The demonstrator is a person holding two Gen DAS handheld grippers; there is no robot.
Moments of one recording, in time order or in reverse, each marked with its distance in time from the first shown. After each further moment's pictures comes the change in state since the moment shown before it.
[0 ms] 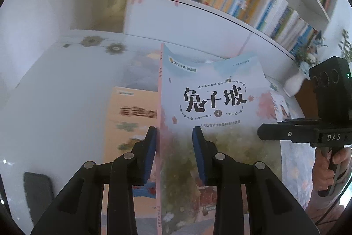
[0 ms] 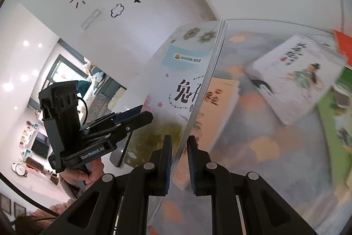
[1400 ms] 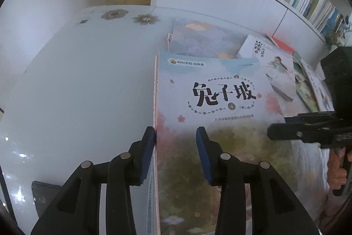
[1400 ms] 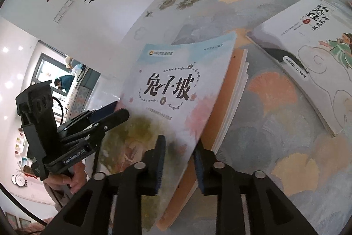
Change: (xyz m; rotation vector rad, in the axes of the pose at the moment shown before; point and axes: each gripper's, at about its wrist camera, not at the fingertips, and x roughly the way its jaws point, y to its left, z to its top) left arm 0.058 0.061 -0.019 0.033 0.123 0.134; right arm 0.100 -0.029 0.002 0.093 0.112 -0.082
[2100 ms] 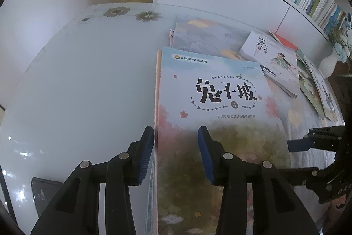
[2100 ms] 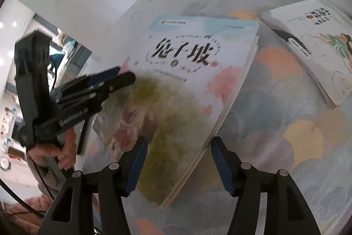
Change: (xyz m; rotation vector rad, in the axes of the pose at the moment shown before) left arm 0.003 0.000 -0.004 -0.004 0.013 0.019; right arm 0.007 0.020 -0.035 -0.113 0.091 -0.118
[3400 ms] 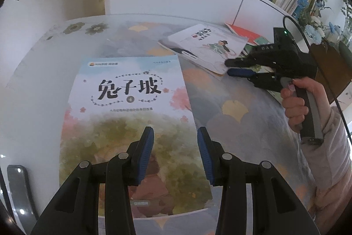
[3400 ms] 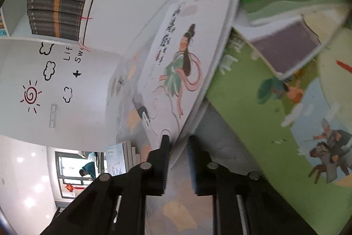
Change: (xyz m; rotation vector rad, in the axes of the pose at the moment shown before) left arm -0.020 -0.117 -0.021 0.100 -0.032 -0.102; right arm -0.048 -0.221 0.006 0.682 -0.345 0.222
